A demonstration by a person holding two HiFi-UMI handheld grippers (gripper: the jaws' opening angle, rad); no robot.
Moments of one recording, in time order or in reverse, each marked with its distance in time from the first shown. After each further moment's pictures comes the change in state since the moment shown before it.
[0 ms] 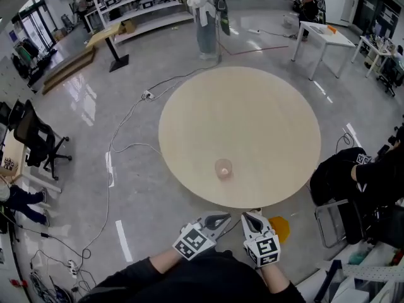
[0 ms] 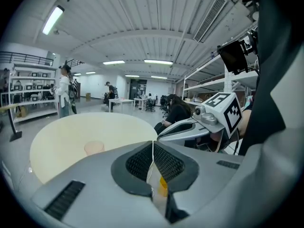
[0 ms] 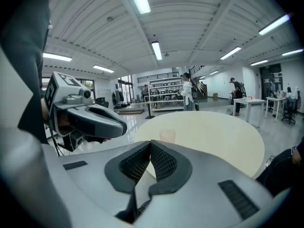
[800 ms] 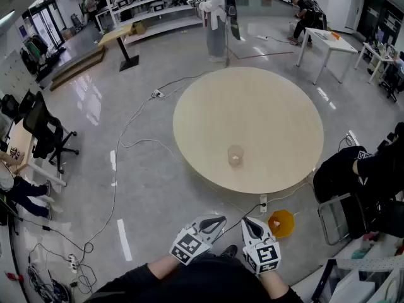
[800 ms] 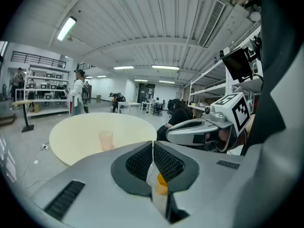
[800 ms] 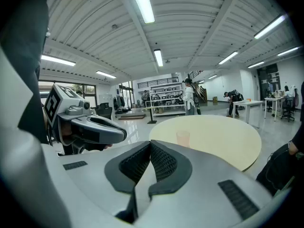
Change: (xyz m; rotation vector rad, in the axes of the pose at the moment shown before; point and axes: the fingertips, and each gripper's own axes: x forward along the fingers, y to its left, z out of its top) left arm -0.106 -0.057 -0.038 -0.059 -0.058 0.108; right arm -0.066 0.109 -0.002 0.008 -0.072 0.004
